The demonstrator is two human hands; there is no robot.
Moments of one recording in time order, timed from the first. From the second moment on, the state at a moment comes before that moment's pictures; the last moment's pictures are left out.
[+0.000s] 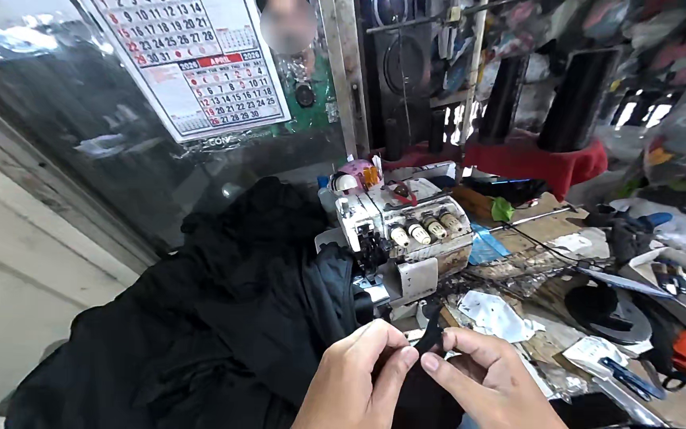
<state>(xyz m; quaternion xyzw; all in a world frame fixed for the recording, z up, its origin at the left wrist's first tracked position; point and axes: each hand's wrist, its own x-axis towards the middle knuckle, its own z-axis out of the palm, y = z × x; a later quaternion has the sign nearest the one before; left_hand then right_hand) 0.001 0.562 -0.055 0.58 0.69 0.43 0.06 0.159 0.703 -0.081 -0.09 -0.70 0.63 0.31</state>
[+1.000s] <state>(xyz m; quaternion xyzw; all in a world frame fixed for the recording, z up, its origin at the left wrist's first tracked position) 0.007 0.543 -0.046 0.59 0.70 0.41 0.00 0.150 0.683 -0.082 -0.05 -0.68 0.58 0.45</state>
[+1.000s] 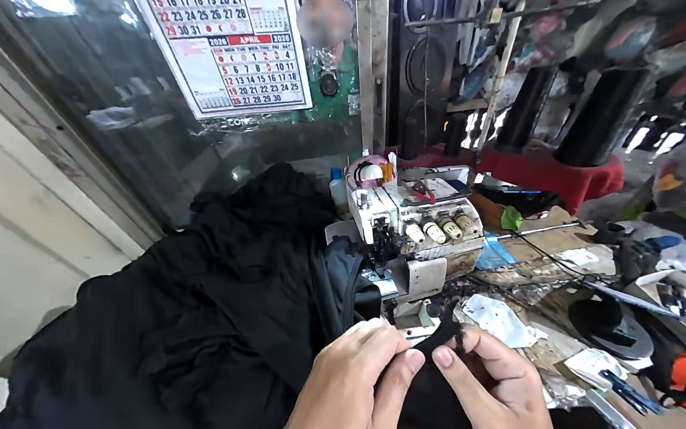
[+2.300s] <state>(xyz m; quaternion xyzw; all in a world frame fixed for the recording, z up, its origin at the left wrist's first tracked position) -0.108 0.624 -0.065 0.47 0.85 0.19 -0.08 0.013 0.719 -0.128 -0.31 -0.63 0.49 0.52</state>
